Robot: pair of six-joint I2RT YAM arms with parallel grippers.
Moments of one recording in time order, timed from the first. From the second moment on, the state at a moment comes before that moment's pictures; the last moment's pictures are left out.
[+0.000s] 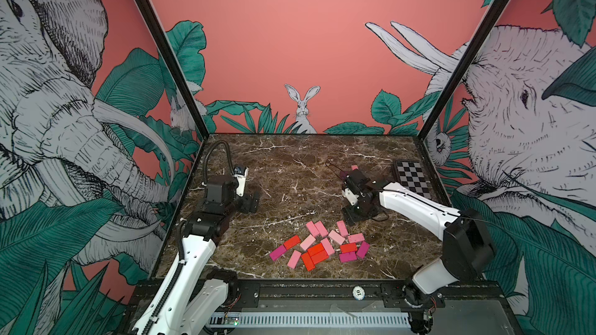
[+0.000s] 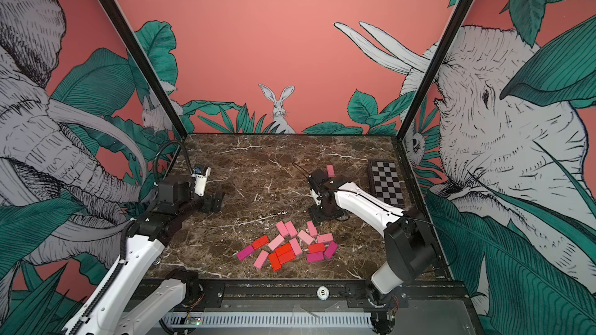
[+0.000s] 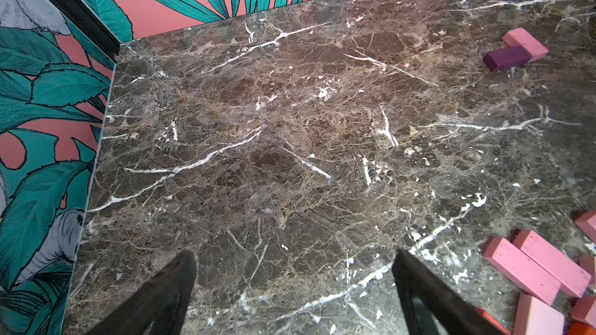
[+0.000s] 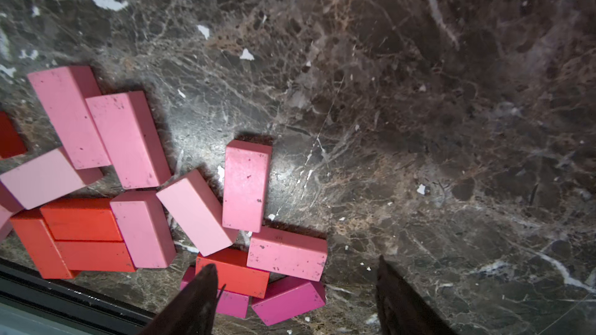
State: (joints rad) left arm -0.21 0.83 0.78 -0.59 0.00 0.09; right arm 0.64 1.56 1.11 -0.99 -0.05 0.20
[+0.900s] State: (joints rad) left arm -0.21 0.83 0.78 -0.59 -0.02 0.09; right arm 0.72 1.72 1.02 -0.78 -0.09 0.32
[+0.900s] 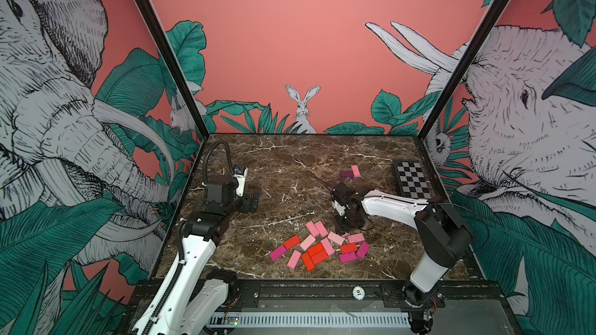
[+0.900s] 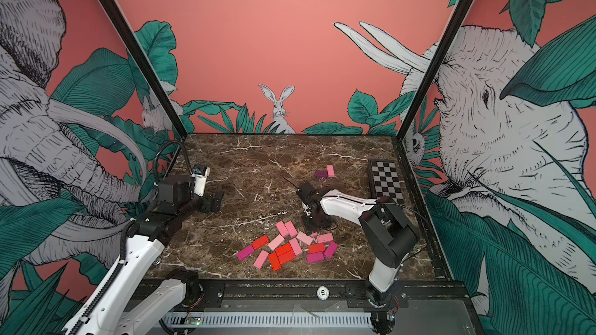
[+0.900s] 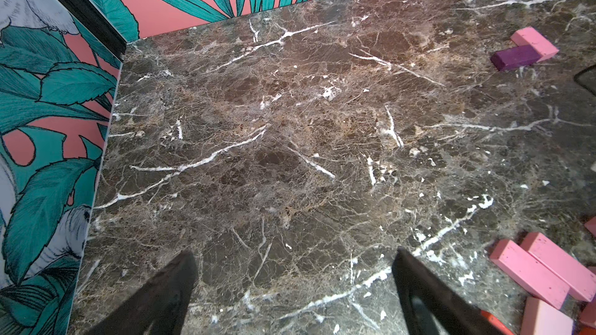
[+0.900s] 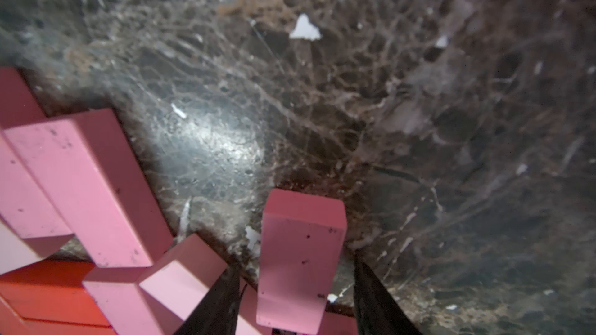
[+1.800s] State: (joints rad) left arm -0.21 0.83 0.78 -0.60 -0.02 0.09; right arm 0.65 1.77 1.13 -0.89 0.02 0.09
